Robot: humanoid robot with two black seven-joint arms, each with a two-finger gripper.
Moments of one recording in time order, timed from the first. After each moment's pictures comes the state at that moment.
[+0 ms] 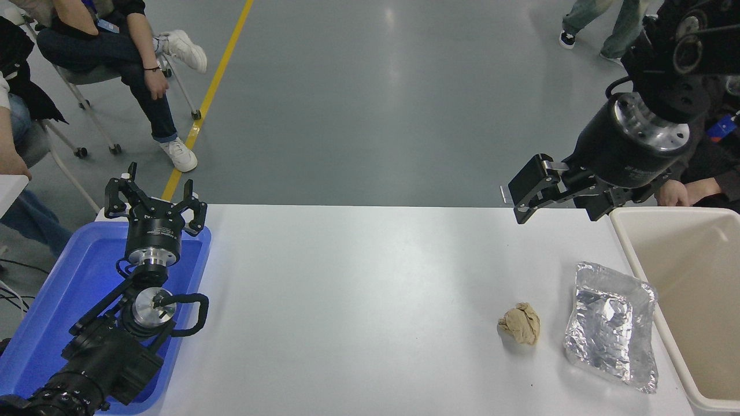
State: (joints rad) left arm -0.54 0.16 -1.09 -0.55 0.03 -0.40 -0.56; right arm 2.42 -0.26 -1.37 1.50 -0.16 0.78 0.09
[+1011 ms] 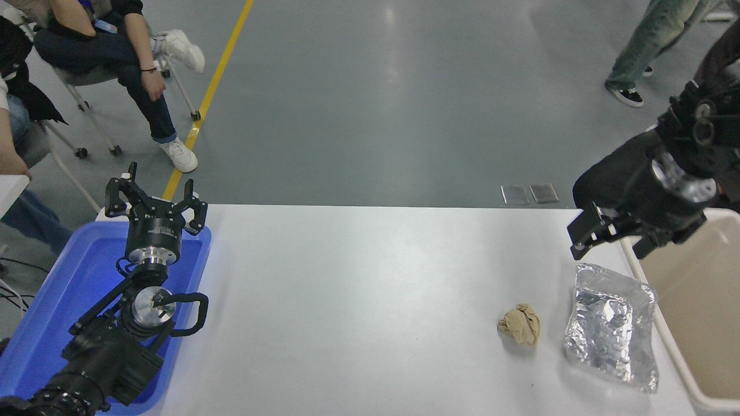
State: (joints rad) left arm -0.54 0.16 -1.09 -0.55 0.03 -0.40 -0.56; right arm 1.79 -0.63 -1.14 1.18 -0.61 0.75 0.09
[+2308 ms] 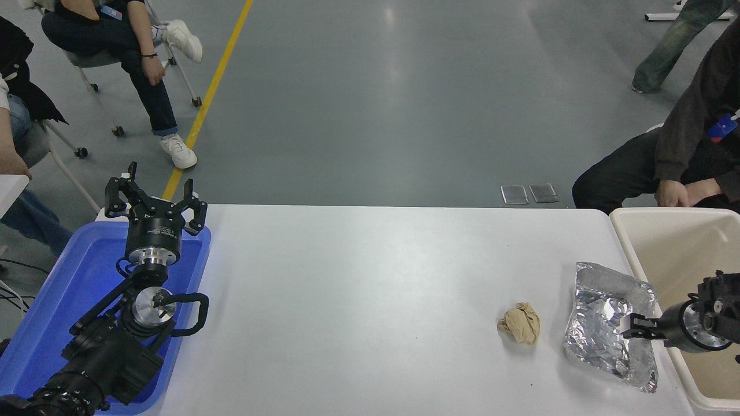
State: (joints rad) left arm -0.54 0.16 -1.09 -0.55 0.03 -0.40 -0.56; right arm 0.92 -0.61 -0.64 0.64 -0.76 0.31 0.06
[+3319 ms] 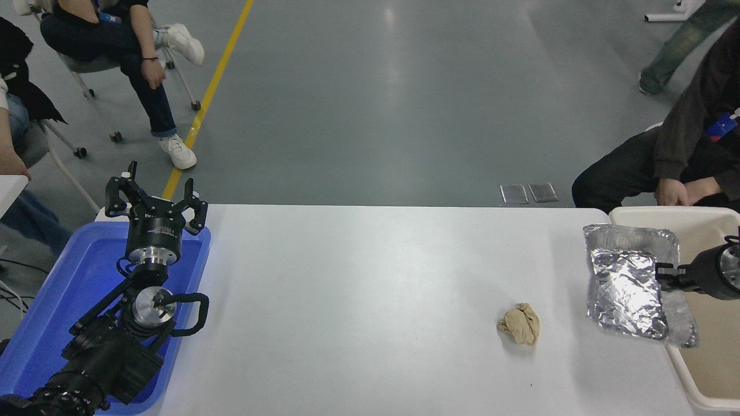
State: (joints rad) left arm -0.54 0.16 -1.09 -0.55 0.03 -0.40 -0.56; right arm 1.62 -0.85 -0.93 1.08 -0.82 0.45 0.02
